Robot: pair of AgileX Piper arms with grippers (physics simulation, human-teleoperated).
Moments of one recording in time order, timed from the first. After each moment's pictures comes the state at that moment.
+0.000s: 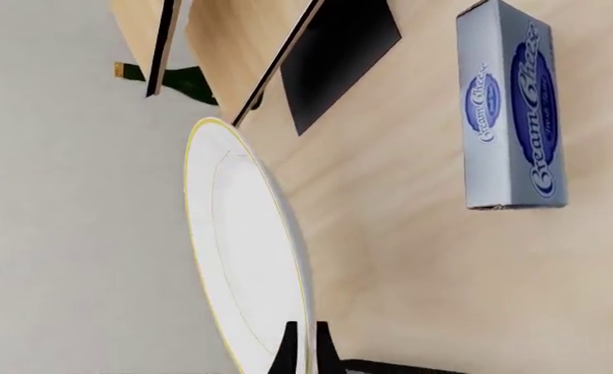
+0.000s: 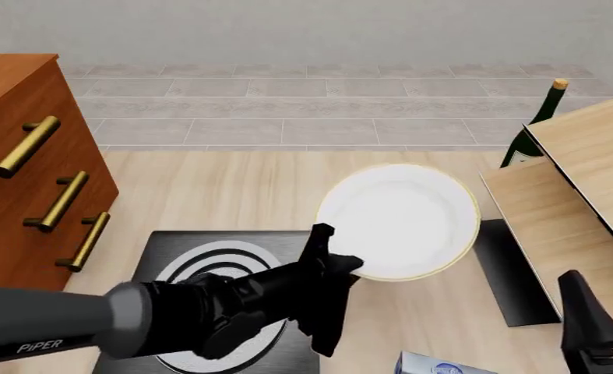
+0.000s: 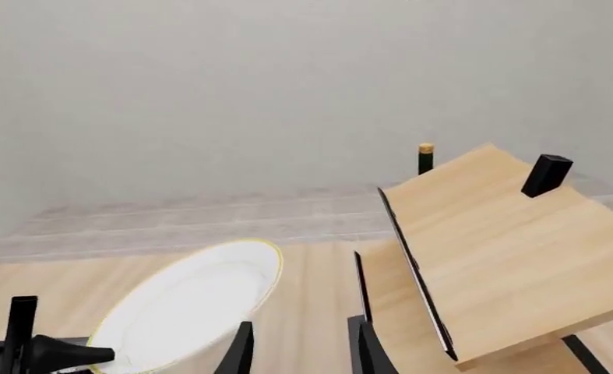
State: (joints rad) left arm -0.93 1.68 -0.79 -0.39 1.27; right arm 0.02 0.00 -0.07 0.00 0.10
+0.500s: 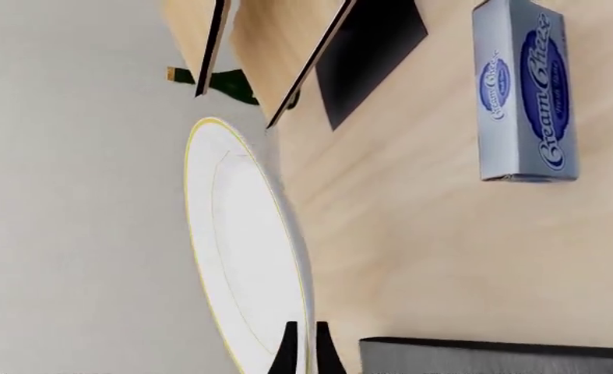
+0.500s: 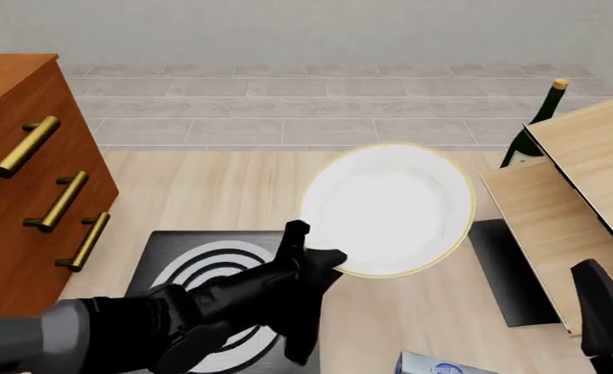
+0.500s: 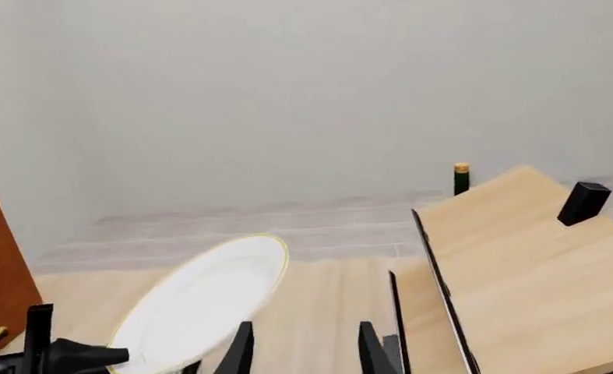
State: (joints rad) left arm -0.92 1.53 -0.67 -0.45 1.32; right arm 0.11 0.00 -0.20 0.10 0.14
